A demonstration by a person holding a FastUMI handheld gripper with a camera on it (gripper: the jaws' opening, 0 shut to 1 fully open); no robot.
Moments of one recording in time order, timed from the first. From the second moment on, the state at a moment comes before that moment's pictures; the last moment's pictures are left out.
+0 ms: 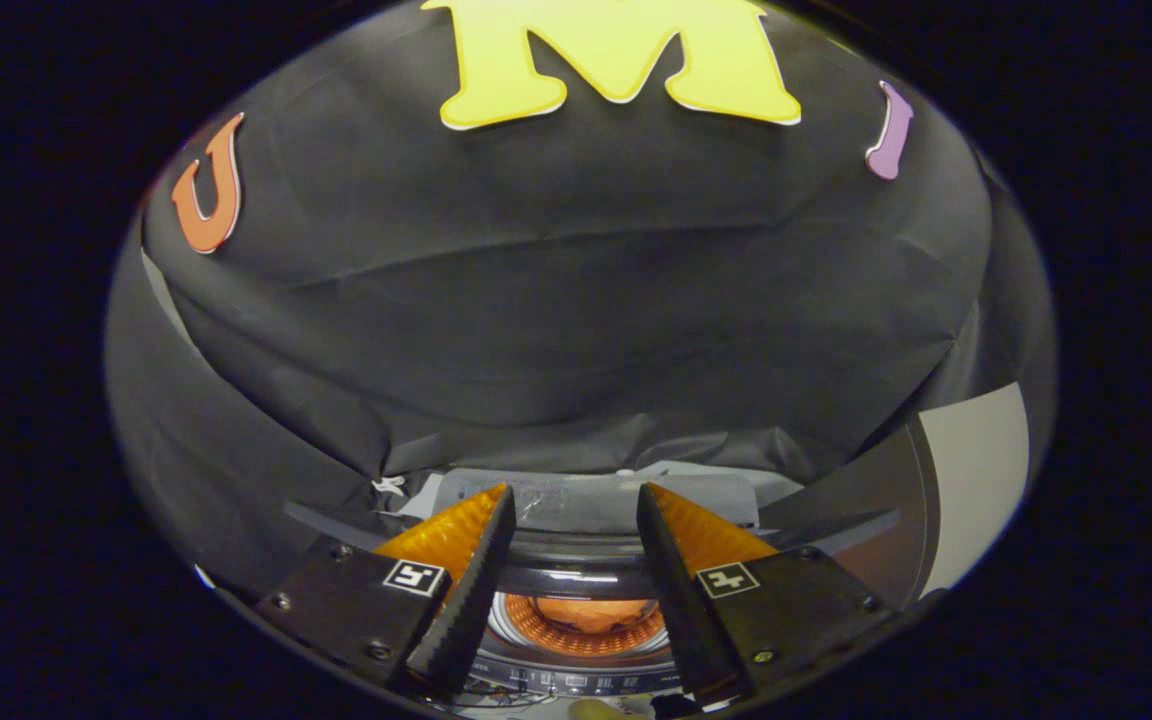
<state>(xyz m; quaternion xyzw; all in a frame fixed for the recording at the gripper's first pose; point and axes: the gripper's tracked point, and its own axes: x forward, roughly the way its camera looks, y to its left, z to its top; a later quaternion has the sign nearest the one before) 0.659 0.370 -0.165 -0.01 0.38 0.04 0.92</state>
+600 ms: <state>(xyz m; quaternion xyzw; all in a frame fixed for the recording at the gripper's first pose) 0.611 0.365 -0.178 -0.01 0.37 0.06 0.93</state>
